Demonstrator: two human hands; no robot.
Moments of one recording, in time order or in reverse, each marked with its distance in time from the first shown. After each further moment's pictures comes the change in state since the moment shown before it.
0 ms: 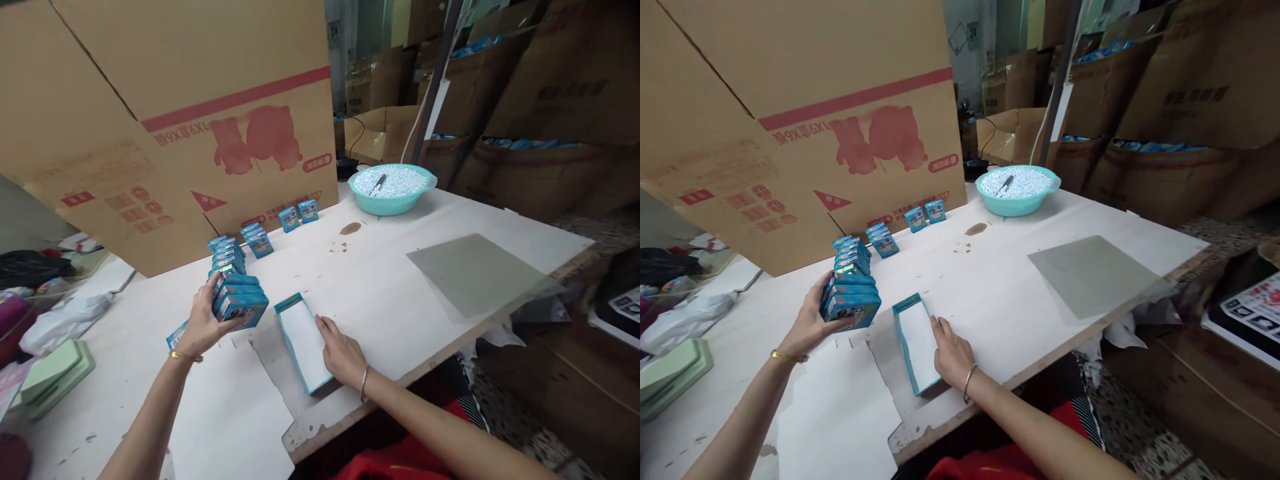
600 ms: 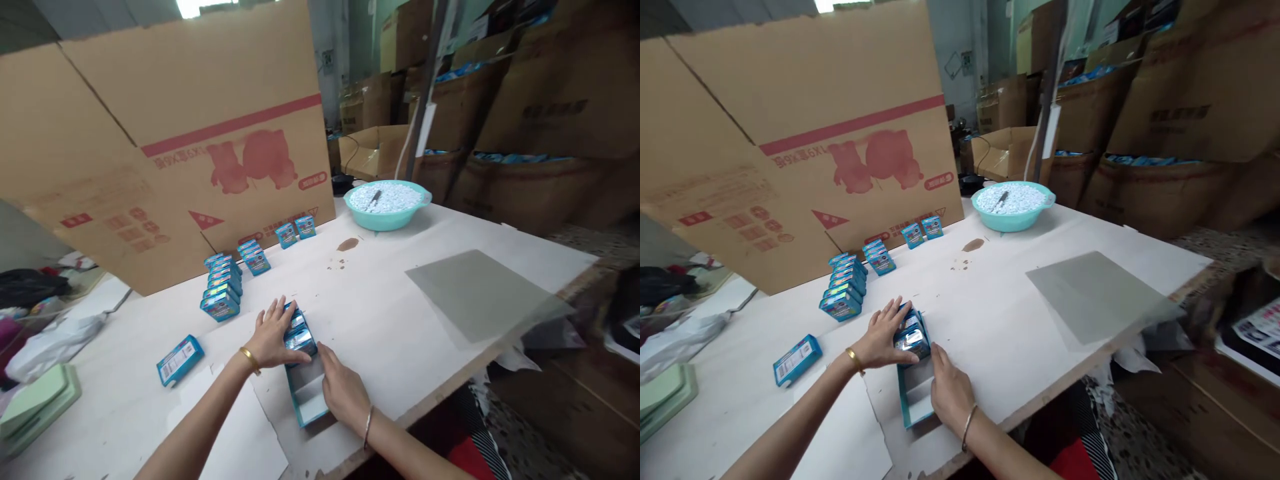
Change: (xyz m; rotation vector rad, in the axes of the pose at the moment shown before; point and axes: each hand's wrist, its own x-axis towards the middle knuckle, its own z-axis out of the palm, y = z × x) left_hand 0.028 0.081 0.082 0.348 -0.446 0.217; right_hand -0.003 -0.001 -0.003 0.173 -0.030 0.047
